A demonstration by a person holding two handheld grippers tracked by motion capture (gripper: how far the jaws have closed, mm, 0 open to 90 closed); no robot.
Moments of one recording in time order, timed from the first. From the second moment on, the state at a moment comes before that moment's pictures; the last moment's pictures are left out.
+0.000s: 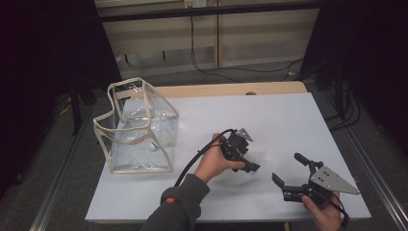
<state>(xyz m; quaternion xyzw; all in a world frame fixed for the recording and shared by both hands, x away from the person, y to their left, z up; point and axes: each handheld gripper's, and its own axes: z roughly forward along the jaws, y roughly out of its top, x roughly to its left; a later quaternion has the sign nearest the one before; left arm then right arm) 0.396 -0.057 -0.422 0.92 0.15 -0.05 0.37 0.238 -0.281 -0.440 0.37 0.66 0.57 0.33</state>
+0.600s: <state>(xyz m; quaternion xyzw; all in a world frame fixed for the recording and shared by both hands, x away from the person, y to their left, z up) 0.392 -0.062 -0.423 0.92 0.14 -0.04 0.36 0.238 -0.281 -0.440 0.37 0.66 0.57 0.33</state>
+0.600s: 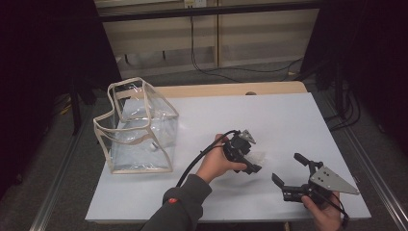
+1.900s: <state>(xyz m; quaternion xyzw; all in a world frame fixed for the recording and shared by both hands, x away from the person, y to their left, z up) 0.386 -0.062 -0.416 0.92 0.17 -0.05 0.36 0.238 -0.281 -0.439 0.37 0.66 0.57 0.33</state>
